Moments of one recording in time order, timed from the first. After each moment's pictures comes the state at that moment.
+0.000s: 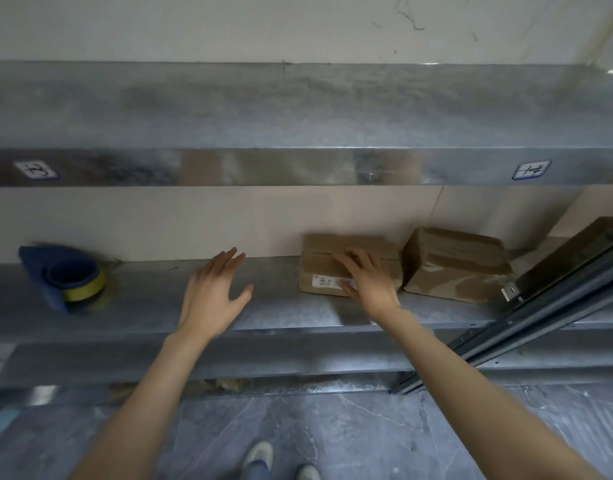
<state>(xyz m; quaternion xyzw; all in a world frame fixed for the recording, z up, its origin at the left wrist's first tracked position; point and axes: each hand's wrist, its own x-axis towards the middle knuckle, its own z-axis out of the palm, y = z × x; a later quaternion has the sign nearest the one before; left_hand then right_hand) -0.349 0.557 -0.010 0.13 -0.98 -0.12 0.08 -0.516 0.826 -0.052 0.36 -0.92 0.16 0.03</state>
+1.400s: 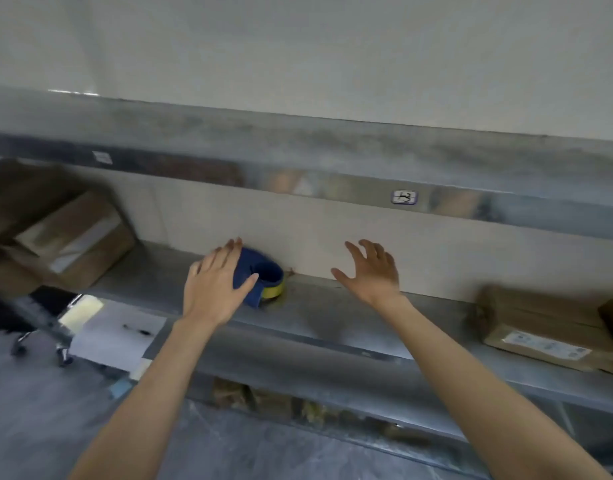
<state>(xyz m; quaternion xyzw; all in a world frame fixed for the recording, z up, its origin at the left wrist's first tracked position) -0.156 0.302 0.049 0.30 -0.94 -0.02 0.13 -0.377 0.504 0.038 0.37 -0.92 0.10 -0.01</state>
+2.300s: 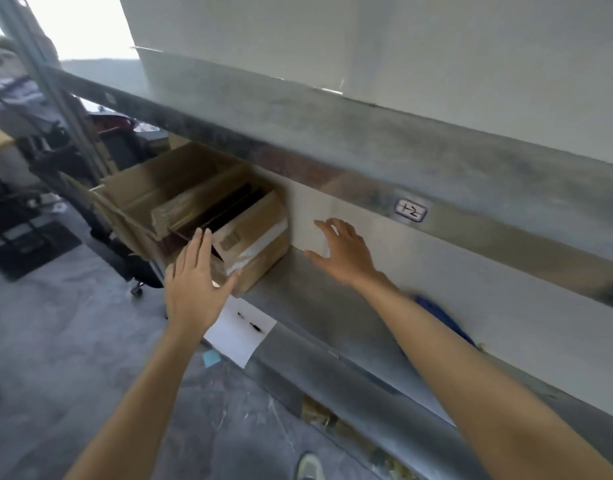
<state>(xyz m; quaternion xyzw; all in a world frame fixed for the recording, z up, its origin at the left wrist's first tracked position) 0.049 -0.005 0.024 0.51 -0.82 -0.03 0.25 -0.224 0.067 0.043 0.59 -0.78 0.18 -0.05</state>
